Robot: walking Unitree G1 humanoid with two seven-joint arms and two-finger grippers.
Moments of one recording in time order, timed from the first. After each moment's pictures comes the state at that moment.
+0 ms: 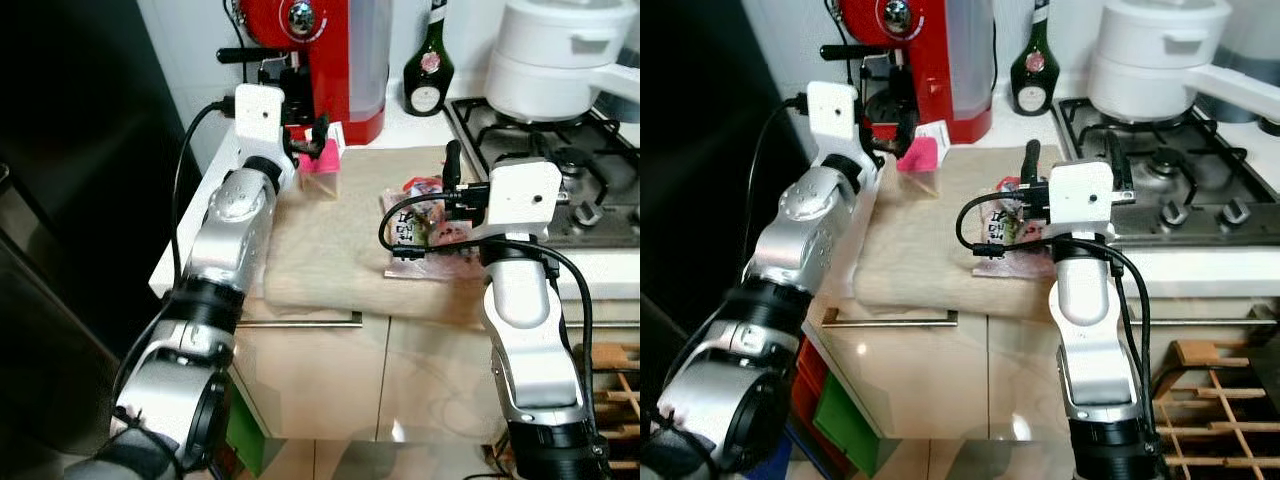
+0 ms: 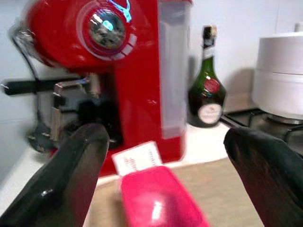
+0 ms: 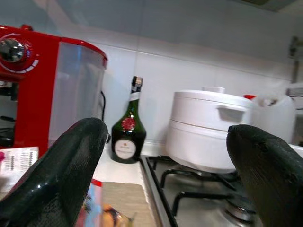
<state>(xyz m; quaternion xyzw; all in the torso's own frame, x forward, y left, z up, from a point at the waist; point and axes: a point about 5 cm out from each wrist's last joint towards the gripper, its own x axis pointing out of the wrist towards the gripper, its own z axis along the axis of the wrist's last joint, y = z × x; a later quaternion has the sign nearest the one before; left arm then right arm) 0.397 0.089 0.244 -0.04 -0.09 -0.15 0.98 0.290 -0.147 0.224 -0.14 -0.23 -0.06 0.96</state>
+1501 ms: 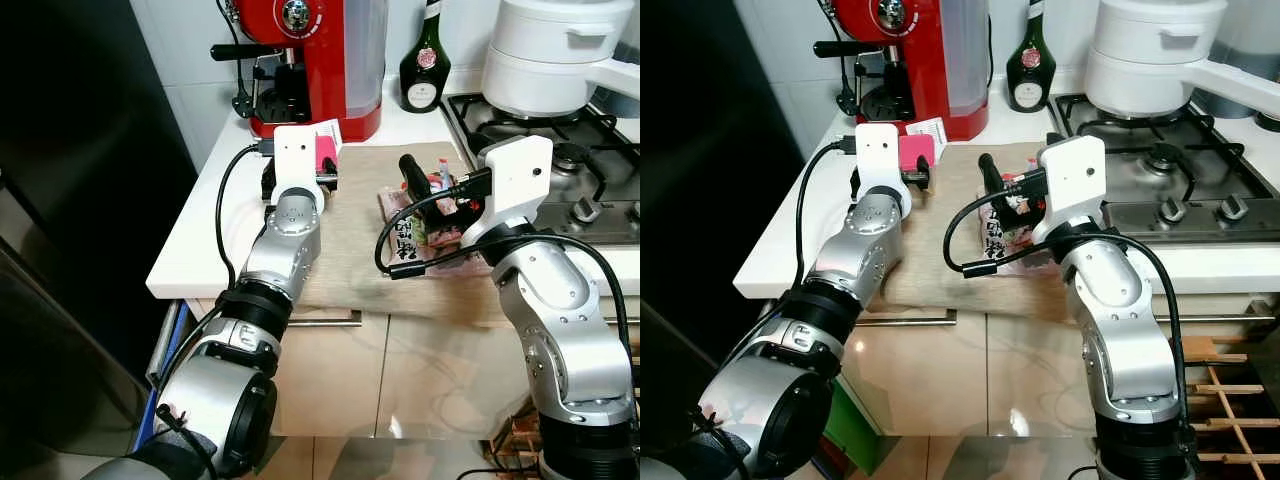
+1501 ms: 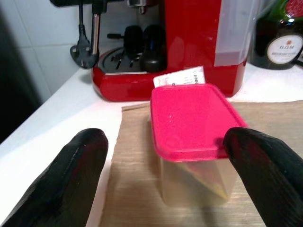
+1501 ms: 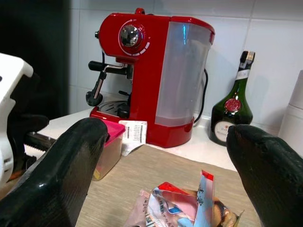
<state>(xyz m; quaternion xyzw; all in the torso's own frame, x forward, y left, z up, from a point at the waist) 0.394 0.059 0.198 -0.02 0.02 0.01 1.00 0.289 -0.142 0.242 -0.08 -0.13 0.16 0.97</state>
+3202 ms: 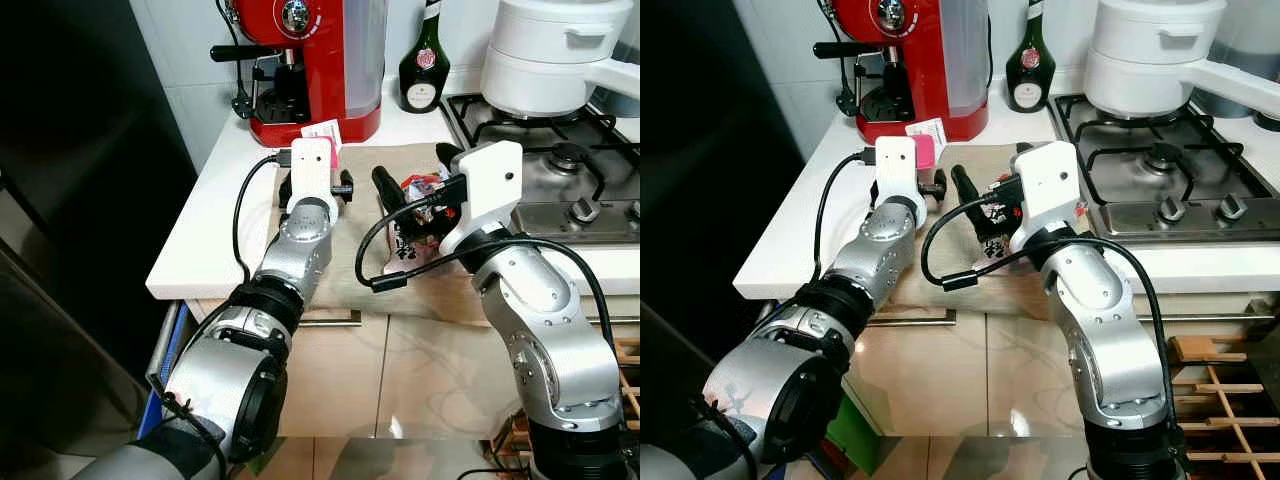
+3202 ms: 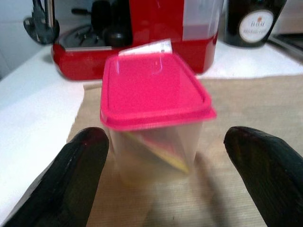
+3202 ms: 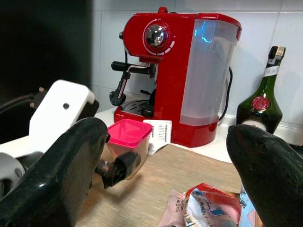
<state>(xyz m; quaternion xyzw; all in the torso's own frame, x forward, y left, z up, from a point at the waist) 0.396 0.041 0.179 -0.03 0.06 -0.03 1.00 0.282 -0.122 0.240 -0.07 -0.12 0.20 0.97</state>
